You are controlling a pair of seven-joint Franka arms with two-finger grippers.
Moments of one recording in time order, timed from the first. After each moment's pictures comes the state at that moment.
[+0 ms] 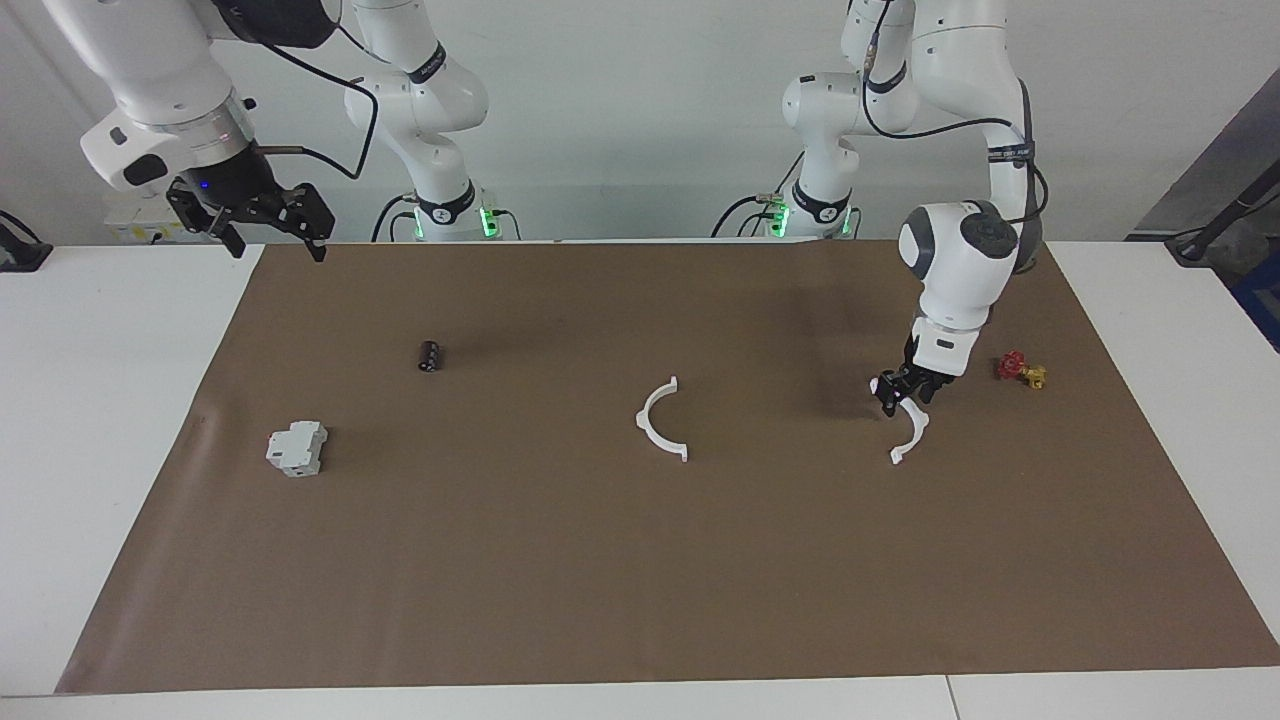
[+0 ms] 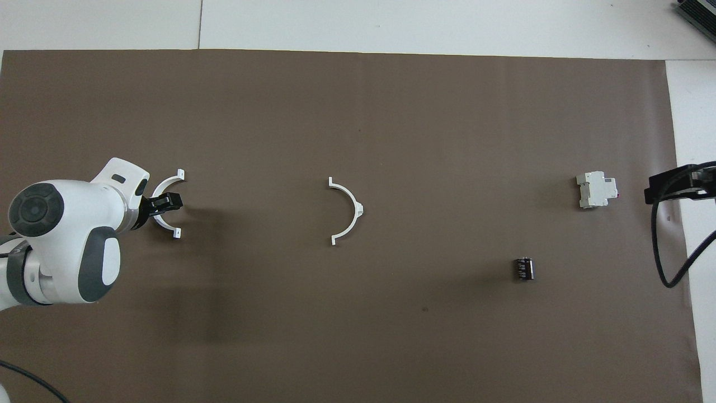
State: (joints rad) left arm -0.13 0.10 0.08 -2.32 0.02 2.56 -0.34; right arm 0.08 -0.02 -0.12 -1.55 -0.06 1.46 0.01
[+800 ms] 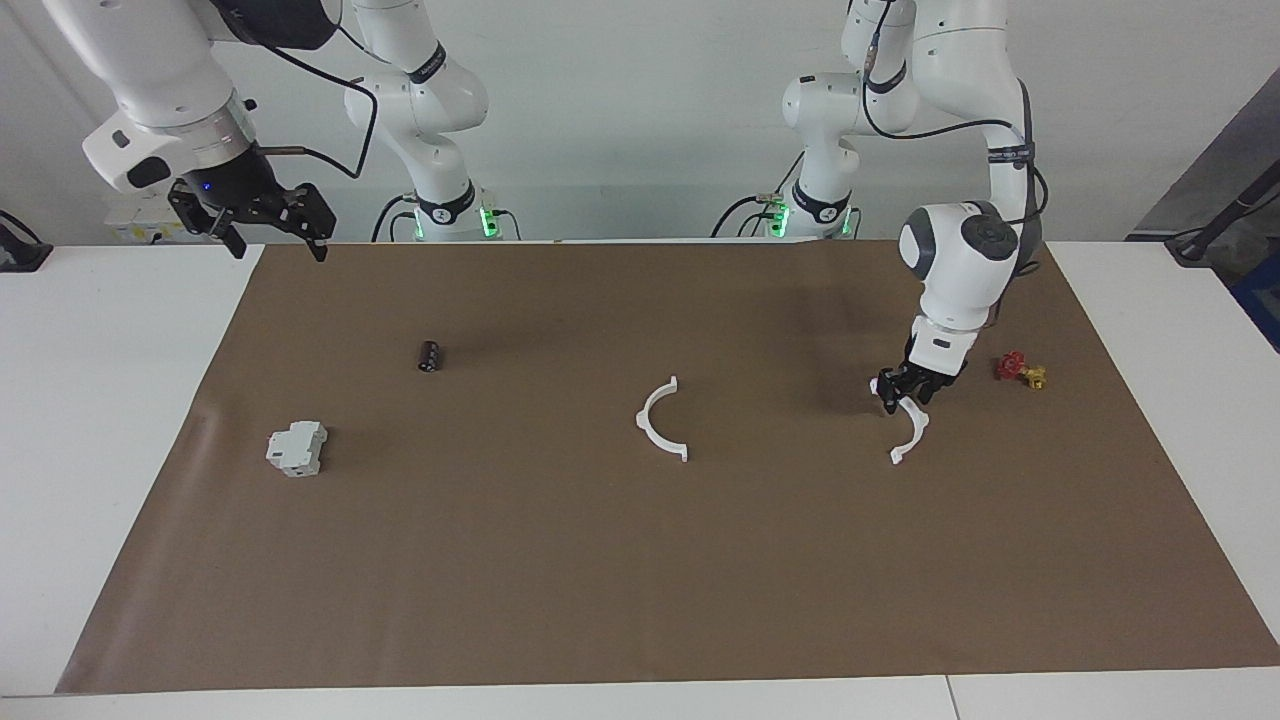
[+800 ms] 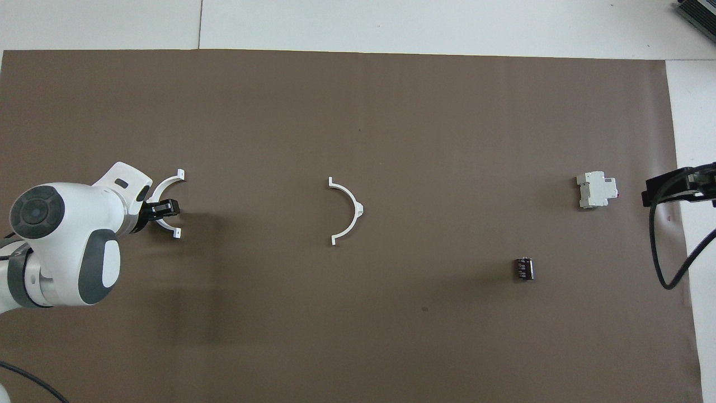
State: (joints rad) left arm -0.12 0.10 0.08 -2.34 0.02 2.56 -0.25; right arm 0.09 -0.02 -0.12 -1.56 -0.05 1.47 -0.01
